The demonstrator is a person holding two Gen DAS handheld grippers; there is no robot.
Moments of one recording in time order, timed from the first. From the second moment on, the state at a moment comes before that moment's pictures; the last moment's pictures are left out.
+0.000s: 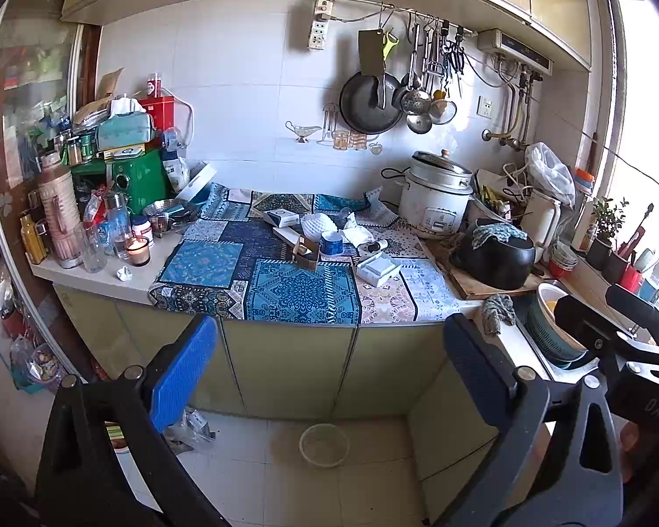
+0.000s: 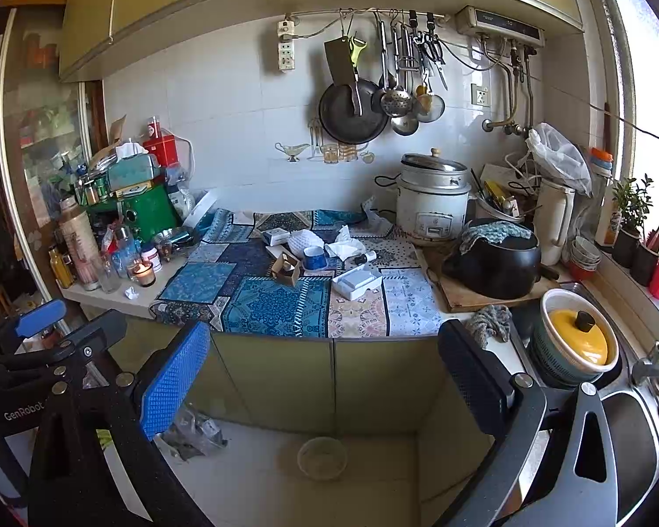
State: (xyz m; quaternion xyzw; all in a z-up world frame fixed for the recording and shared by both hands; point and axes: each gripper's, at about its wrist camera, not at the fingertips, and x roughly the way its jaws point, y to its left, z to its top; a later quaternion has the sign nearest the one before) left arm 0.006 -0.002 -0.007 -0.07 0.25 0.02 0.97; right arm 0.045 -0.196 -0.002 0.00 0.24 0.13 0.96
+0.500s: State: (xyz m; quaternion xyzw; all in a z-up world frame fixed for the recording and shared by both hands) left arm 0.005 -0.001 -0.011 -0.06 0.24 0.02 0.97; right arm 0.047 -0.197 0.002 0.01 0.23 0.13 0.96
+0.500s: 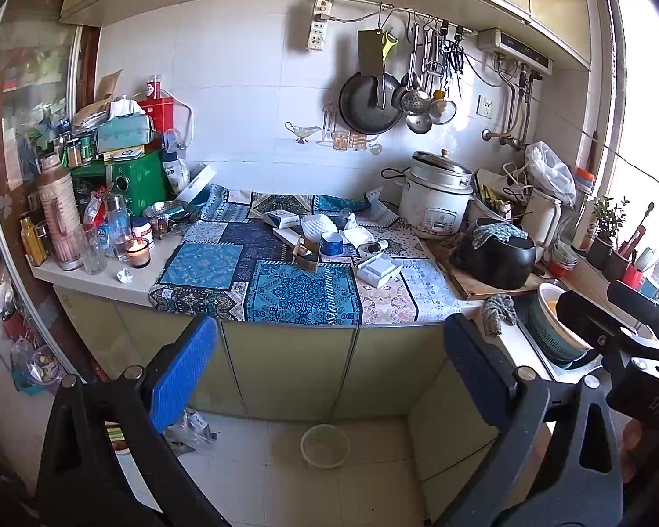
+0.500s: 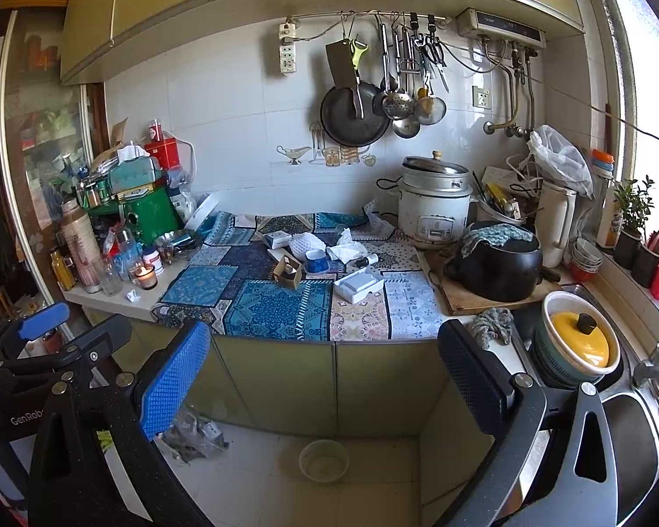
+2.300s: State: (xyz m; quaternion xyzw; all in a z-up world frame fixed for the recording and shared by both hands) left arm 0.083 -0.017 -0.019 -0.07 0.26 0.06 0.96; right arm 0.114 -0.231 -0.020 0.03 0.26 0.14 0.95
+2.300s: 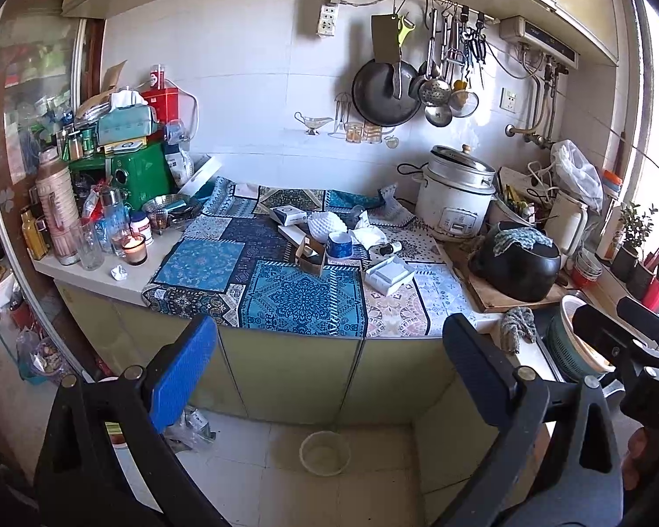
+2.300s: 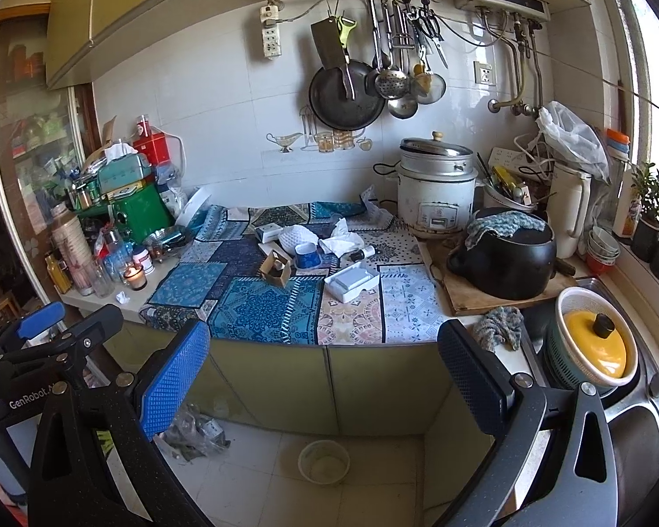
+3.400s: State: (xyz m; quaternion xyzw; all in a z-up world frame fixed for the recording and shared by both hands) left arm 0.496 0.129 -0.189 -0.12 0.47 0.04 0.88; right arm 0.469 -0.171 -0.186 0.13 0.50 0.01 0.86
